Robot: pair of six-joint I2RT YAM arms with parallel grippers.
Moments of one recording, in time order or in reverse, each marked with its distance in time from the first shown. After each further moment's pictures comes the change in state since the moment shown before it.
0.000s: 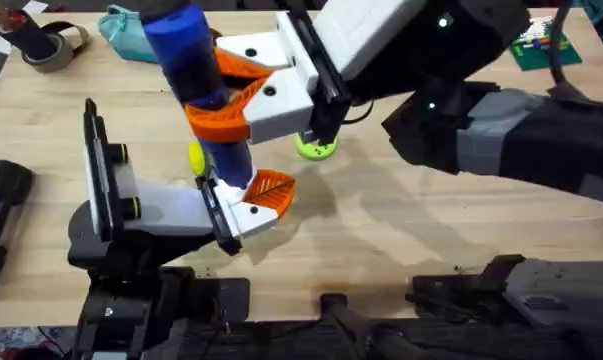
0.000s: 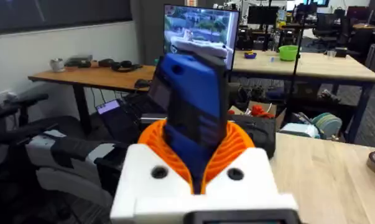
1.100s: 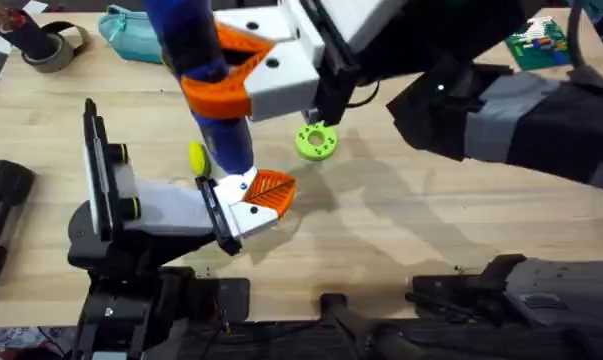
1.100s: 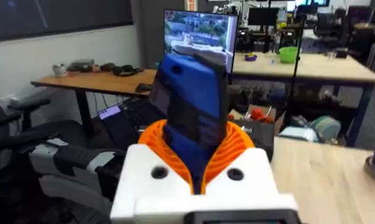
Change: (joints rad) left arm 0.000 0.000 0.000 0.000 0.000 0.000; right arm -0.028 0.000 0.062 -0.025 -0.025 0.057
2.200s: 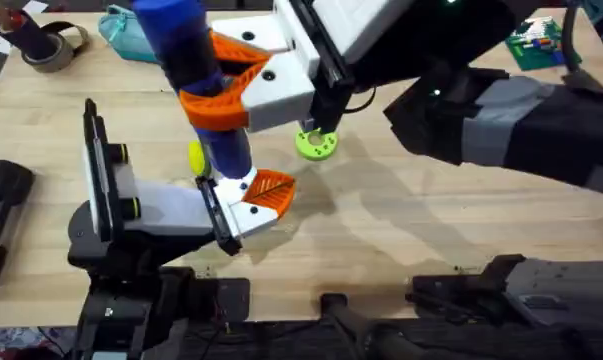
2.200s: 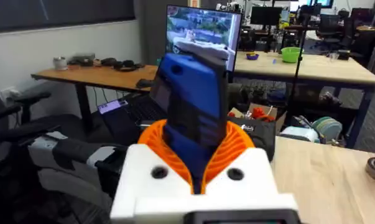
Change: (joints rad) left arm 0.000 0.000 0.000 0.000 0.000 0.000; right arm 0.017 0.000 -0.010 -0.014 -0.002 -0.054
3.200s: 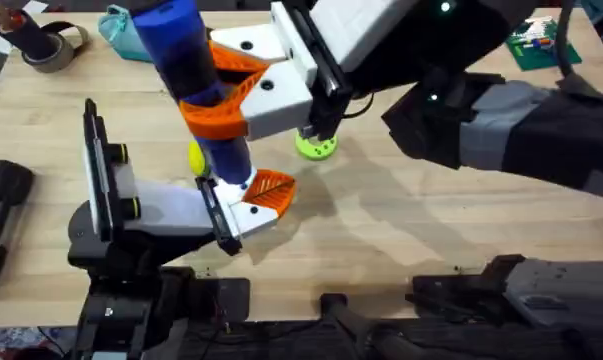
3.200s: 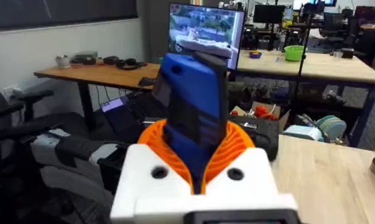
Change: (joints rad) left arm 0.000 0.000 0.000 0.000 0.000 0.000; right arm 0.010 0.000 -0.014 0.000 0.000 -0.011
